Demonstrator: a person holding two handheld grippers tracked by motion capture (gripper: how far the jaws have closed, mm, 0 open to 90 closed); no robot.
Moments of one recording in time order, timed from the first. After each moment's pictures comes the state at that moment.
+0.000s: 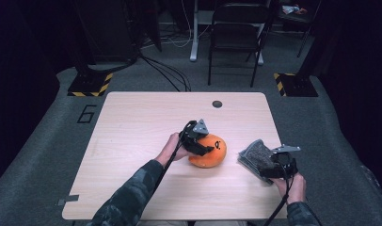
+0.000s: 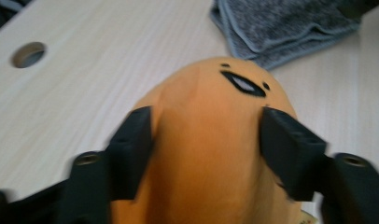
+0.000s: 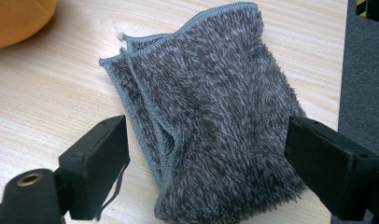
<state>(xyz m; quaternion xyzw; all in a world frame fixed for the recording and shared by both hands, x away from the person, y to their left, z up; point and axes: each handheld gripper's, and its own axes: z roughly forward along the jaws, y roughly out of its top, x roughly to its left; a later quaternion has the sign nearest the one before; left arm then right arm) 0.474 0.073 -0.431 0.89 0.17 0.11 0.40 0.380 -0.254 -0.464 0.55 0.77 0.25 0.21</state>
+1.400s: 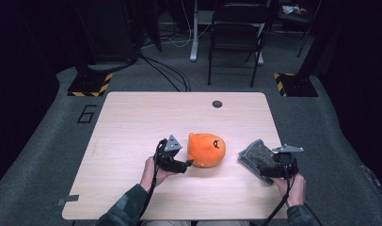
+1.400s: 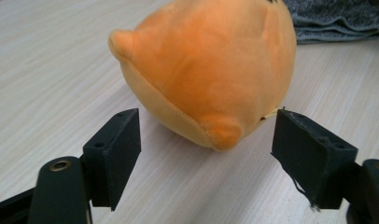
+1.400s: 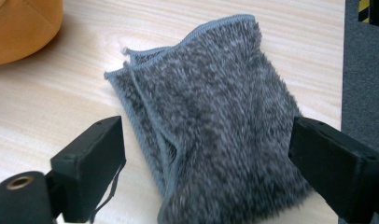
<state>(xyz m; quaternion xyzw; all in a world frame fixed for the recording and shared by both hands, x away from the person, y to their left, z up) 0.408 0.140 -0.463 0.84 0.31 0.14 0.42 0.382 -0.256 -0.464 0.56 0.75 0.28 0.21</state>
